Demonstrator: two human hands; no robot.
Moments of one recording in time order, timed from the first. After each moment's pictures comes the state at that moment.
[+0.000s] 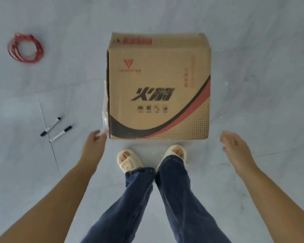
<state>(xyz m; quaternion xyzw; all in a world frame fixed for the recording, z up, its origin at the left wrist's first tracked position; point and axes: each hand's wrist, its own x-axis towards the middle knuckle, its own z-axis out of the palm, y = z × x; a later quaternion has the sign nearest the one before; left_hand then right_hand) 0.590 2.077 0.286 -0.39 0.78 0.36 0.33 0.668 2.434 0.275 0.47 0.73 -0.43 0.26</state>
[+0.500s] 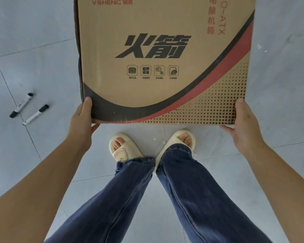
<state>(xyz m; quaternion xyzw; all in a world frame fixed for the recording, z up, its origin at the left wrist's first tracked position) 0.579 2.079 0.168 -0.49 0.68 0.48 0.27 0.646 2.420 0.166 0.51 0.62 -0.56 0.18</state>
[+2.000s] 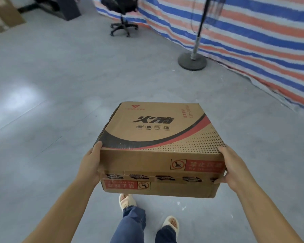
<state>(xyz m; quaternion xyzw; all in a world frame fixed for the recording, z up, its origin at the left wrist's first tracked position) 0.797 2.026 0.760 -0.65 0.41 0.62 -0.16 0.582 2.290 0.758 0.12 0.75 -0.54 0.35</state>
